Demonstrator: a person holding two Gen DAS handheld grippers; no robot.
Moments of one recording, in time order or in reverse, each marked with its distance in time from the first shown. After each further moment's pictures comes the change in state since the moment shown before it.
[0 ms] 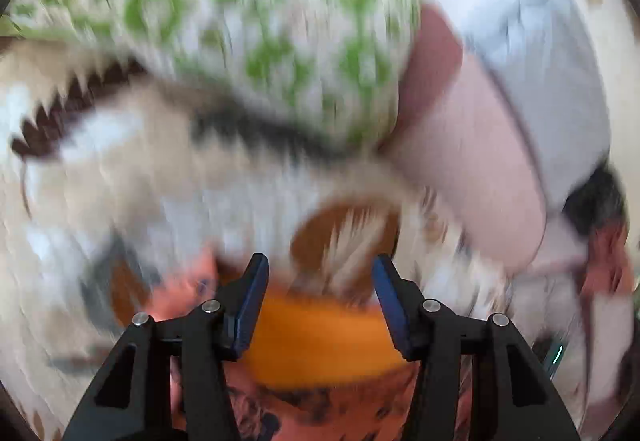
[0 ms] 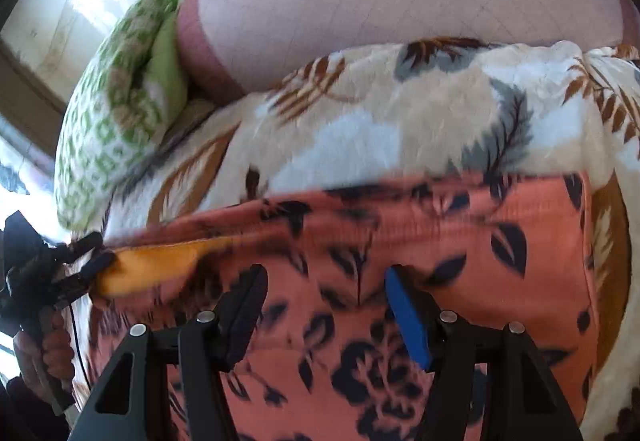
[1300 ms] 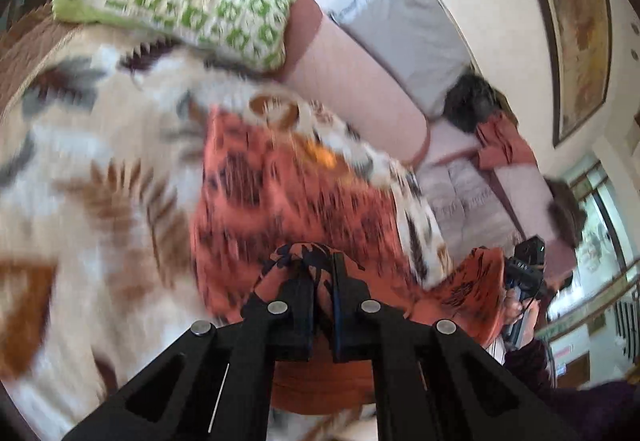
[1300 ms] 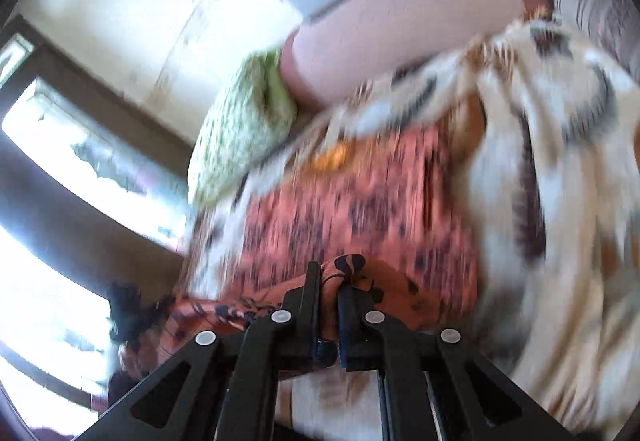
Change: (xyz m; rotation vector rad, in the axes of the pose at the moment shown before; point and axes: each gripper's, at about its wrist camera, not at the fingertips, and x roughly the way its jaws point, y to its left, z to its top) left arm -0.232 0.060 -0.162 0.252 0.119 -0.280; right arm -0.293 -0.061 -0.183 0.086 -0.147 0.300
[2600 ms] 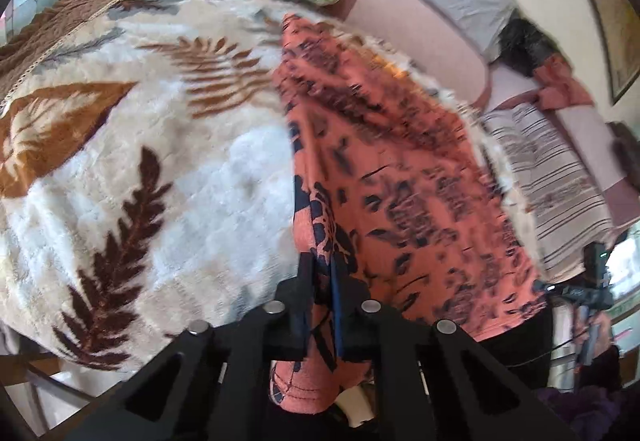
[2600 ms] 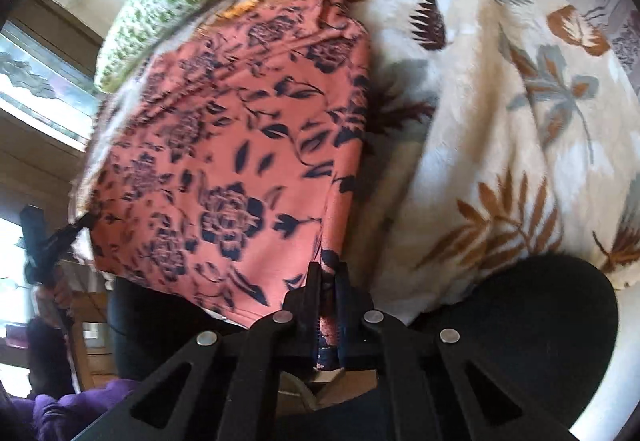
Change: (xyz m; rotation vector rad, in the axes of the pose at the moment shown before) left arm 0.003 0.013 -0.163 0.052 0.099 0.319; right arm -0.030 -0.030 -0.188 -0.068 0.330 -0.357
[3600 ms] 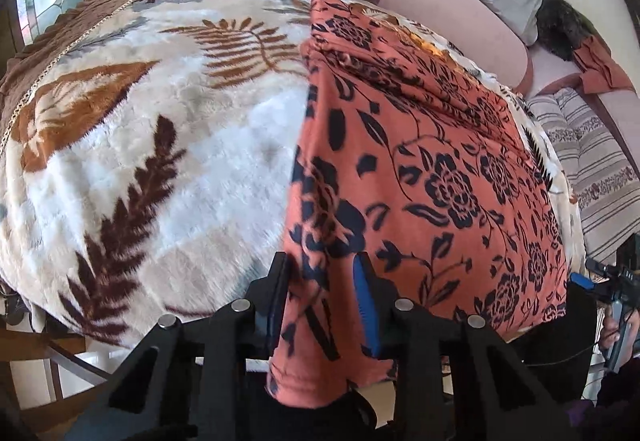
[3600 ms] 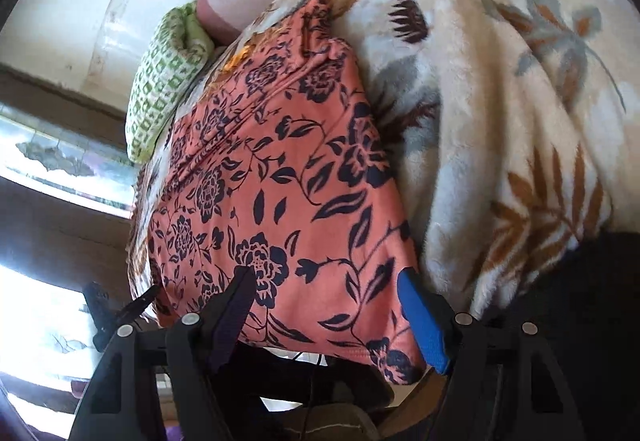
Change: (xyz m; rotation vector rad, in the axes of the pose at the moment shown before) left arm 0.013 -0.014 -0.013 -0.001 0.006 0.154; right arm 0.016 -0.042 0.008 0.216 -0.104 0.232
